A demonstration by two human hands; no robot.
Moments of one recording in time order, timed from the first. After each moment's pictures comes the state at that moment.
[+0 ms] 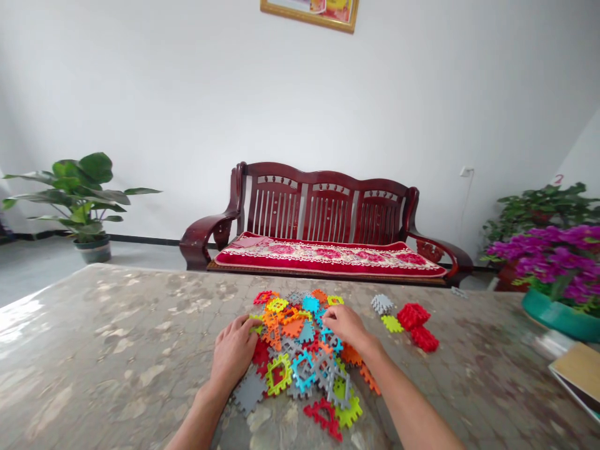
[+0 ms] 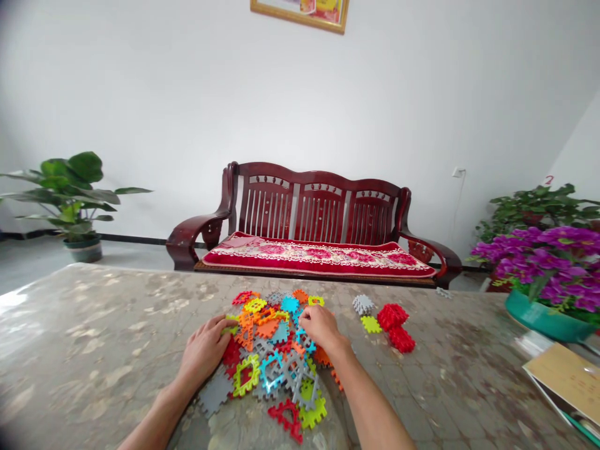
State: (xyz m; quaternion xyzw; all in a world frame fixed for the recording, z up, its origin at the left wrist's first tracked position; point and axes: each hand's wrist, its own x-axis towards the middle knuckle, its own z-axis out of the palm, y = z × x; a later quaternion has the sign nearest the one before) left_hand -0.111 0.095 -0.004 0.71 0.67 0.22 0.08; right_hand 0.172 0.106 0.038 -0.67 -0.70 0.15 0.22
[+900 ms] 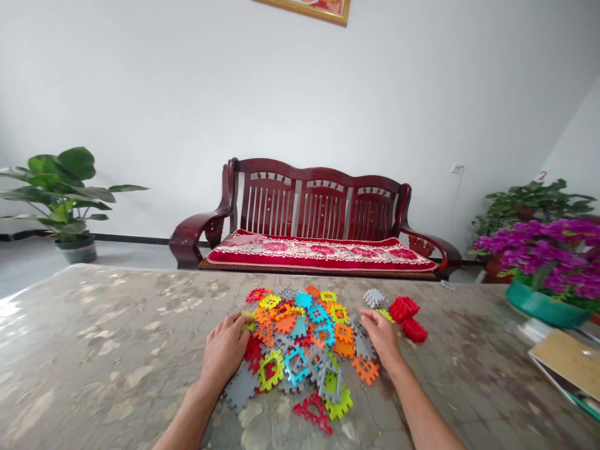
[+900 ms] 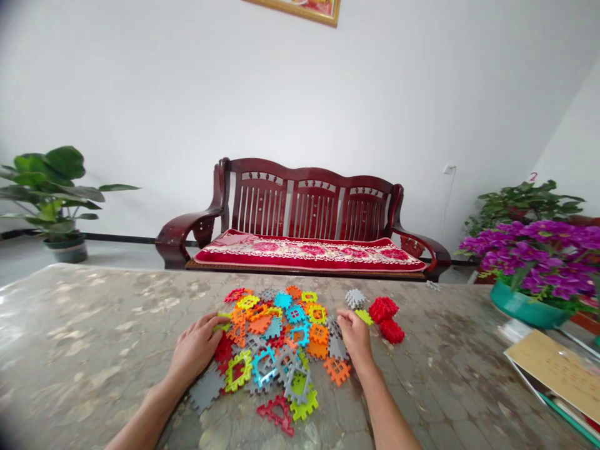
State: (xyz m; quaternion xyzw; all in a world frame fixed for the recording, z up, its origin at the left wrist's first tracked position) left_hand -0.110 0.094 -0.001 0.71 0.67 0.21 0.07; right_hand 0.270 0.069 -0.011 -0.68 -0.52 0.17 0.48
